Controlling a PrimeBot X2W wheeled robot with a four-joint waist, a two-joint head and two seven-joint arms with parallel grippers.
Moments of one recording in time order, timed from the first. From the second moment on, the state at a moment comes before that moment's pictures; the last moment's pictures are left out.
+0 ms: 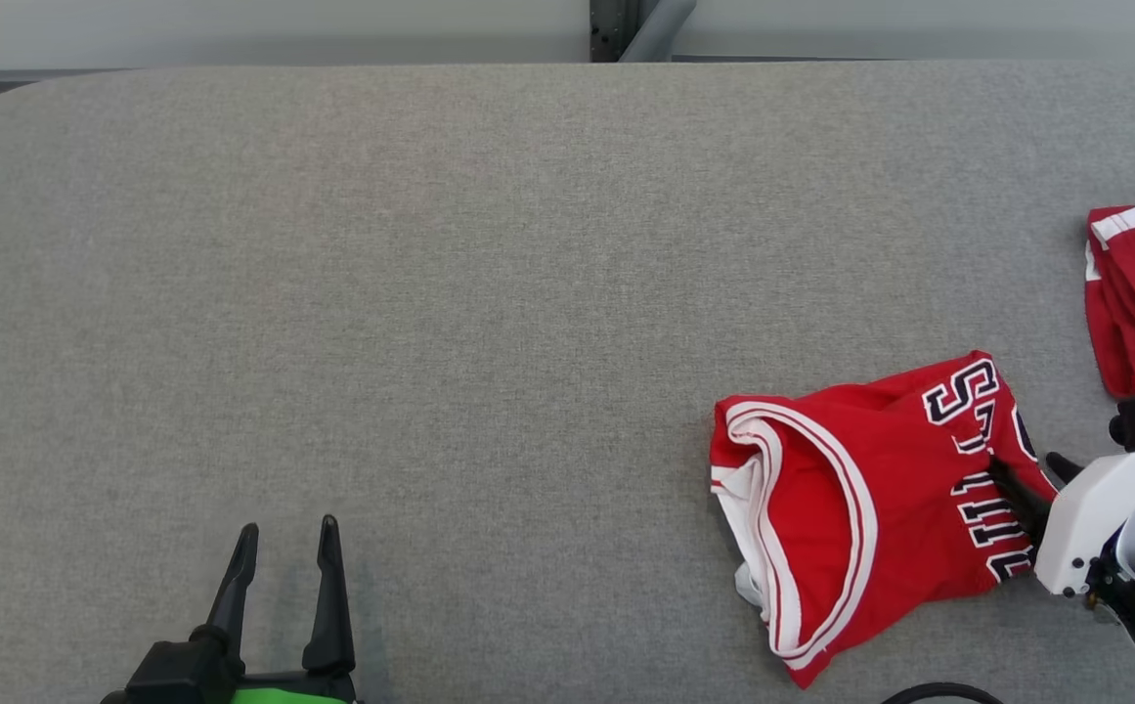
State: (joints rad) left arm 0.13 0.05 -0.10 0.07 -0.25 -0.02 -0.26; right arm -0.26 -0.51 0.24 0.48 0.68 0.13 0.23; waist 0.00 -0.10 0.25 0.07
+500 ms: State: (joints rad) left arm 0.11 0.05 -0.11 0.06 -0.26 -0.02 -0.26; right arm -0.46 -0.60 0.44 0.34 0.85 0.13 0.30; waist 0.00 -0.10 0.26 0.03
